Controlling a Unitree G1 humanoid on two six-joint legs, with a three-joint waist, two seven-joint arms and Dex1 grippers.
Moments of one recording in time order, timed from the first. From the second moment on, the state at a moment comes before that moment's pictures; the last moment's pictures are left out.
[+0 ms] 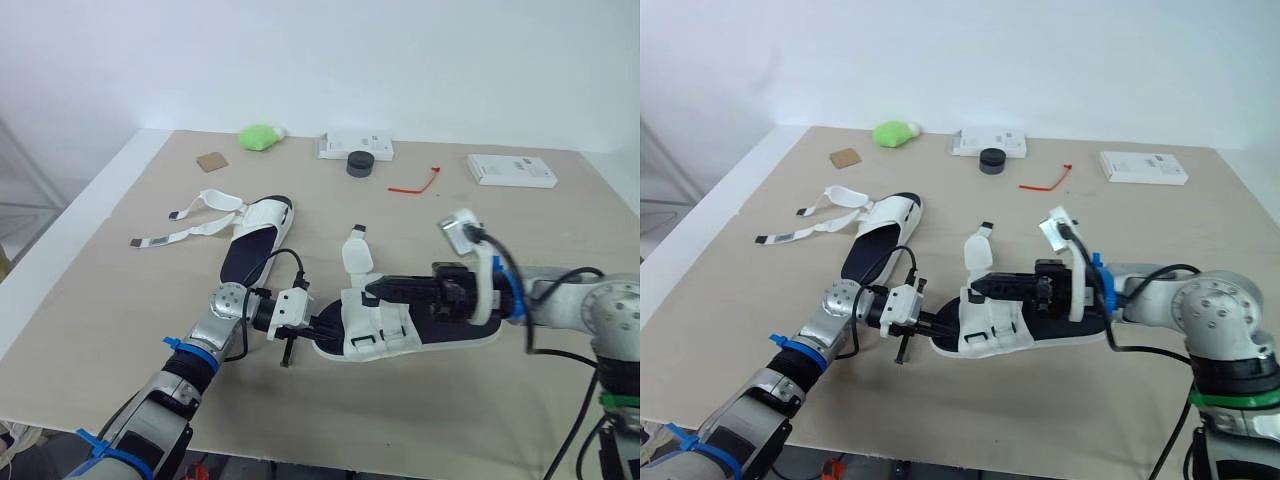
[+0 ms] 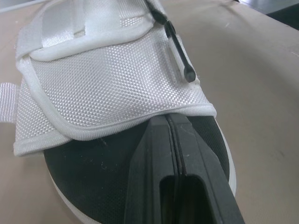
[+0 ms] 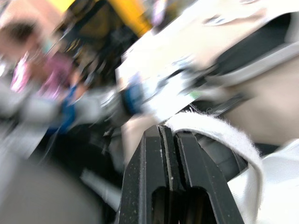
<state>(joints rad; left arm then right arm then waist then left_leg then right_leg) -0.58 0.26 -0.37 0.61 -0.20 -0.41 -1.40 -0.49 -0.84 -0.08 -0.24 1.41 1.24 0.56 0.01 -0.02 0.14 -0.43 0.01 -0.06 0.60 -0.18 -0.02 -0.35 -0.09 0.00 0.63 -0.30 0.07</state>
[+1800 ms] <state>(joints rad) -0.58 0.28 -0.38 0.61 -0.20 -0.41 -1.39 -0.80 -0.64 -0.17 0.18 1.43 1.37 -0.02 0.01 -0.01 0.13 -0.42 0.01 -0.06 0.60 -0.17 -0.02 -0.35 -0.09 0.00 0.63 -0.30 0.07</state>
